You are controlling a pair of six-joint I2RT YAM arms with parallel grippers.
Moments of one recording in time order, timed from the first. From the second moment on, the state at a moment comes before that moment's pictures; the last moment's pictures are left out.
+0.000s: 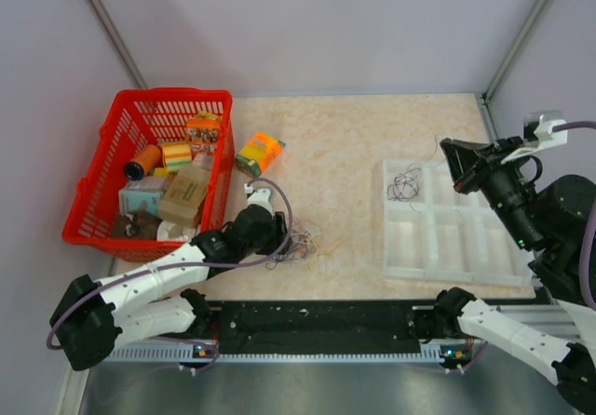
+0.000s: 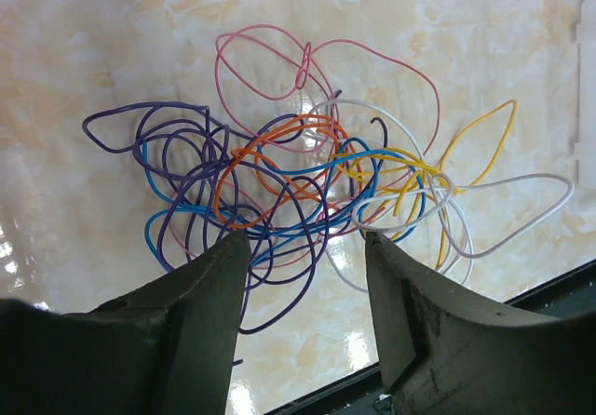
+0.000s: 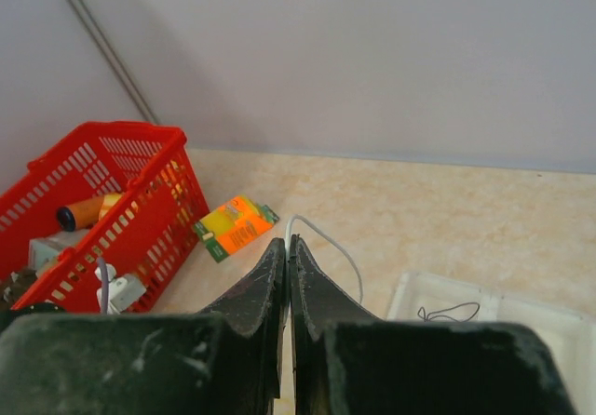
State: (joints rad) left arm -0.84 1.03 0.56 -0.28 -0.18 -0.70; right arm 0.71 0.68 1.36 -0.56 0.34 0.20
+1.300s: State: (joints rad) left arm -0.84 0.88 0.68 -0.38 -0.19 -0.65; right arm 0.71 0.59 1.06 -0.97 0.66 0.51
